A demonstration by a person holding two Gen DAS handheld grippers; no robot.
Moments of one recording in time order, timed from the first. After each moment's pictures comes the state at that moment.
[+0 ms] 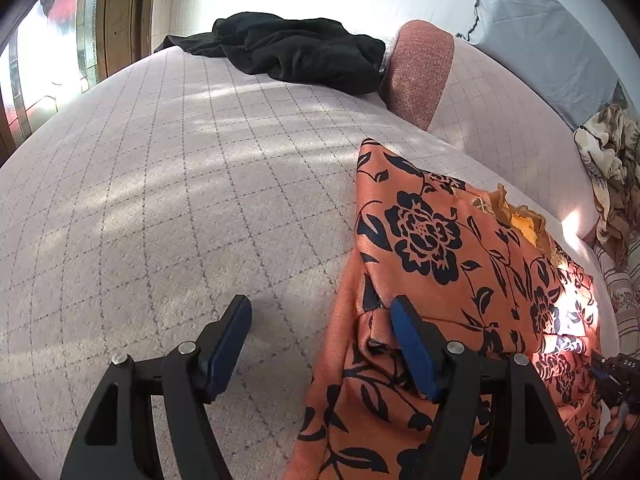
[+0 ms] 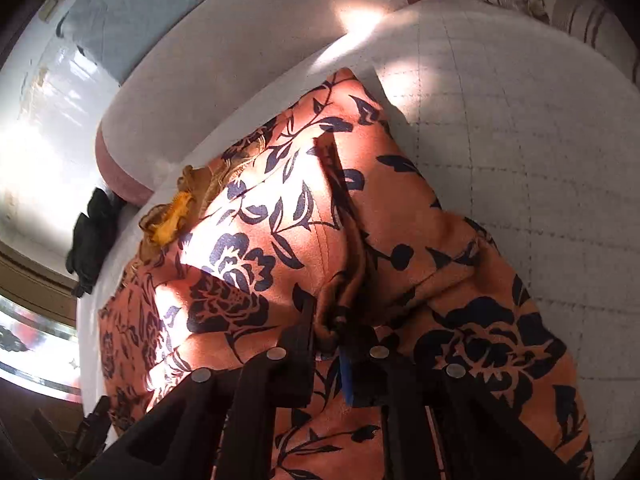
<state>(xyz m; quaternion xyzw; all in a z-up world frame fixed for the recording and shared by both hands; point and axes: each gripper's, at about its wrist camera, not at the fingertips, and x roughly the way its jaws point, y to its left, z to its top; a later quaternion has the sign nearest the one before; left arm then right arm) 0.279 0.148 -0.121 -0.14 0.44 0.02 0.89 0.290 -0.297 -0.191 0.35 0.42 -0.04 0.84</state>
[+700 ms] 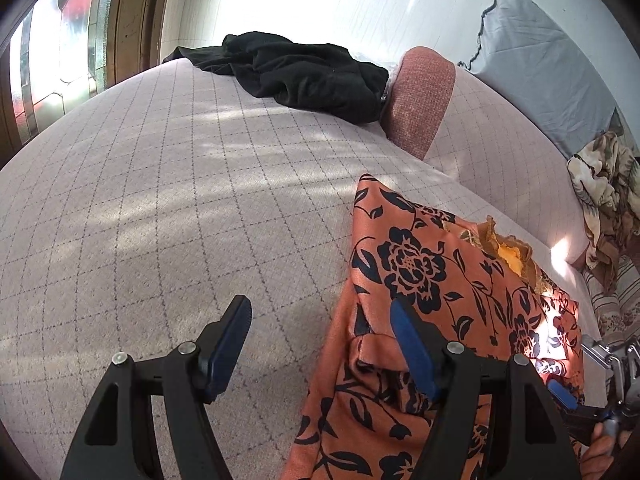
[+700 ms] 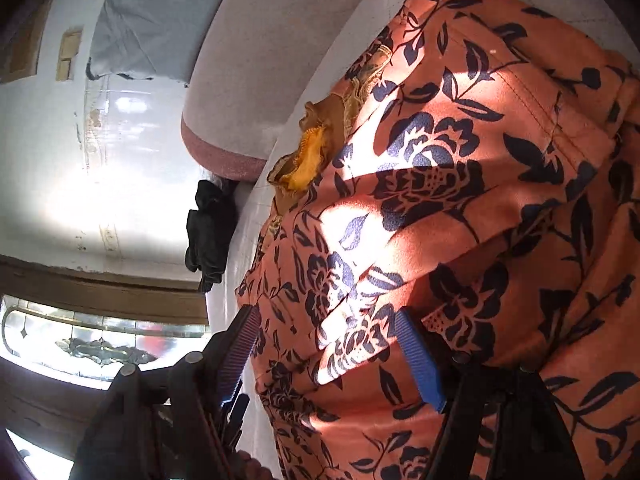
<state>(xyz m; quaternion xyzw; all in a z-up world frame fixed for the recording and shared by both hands) 0.275 0.158 -0.101 -0.17 0.41 0.02 0.90 0.307 -0.218 -0.188 0.52 0.40 0.11 0.74</state>
